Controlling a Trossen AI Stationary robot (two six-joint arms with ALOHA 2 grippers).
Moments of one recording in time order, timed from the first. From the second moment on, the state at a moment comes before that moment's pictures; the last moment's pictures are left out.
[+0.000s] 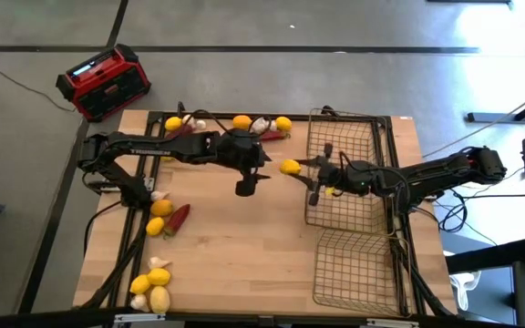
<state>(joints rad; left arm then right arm) 0.17 1.55 1.21 -0.32 0.04 0.23 0.08 1.15 0.61 0.44 0.39 -0.19</state>
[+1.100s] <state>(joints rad) 0.18 1.55 1.04 -0.06 0.04 0.15 -0.60 1.05 0.85 -0.67 0.29 0.08</state>
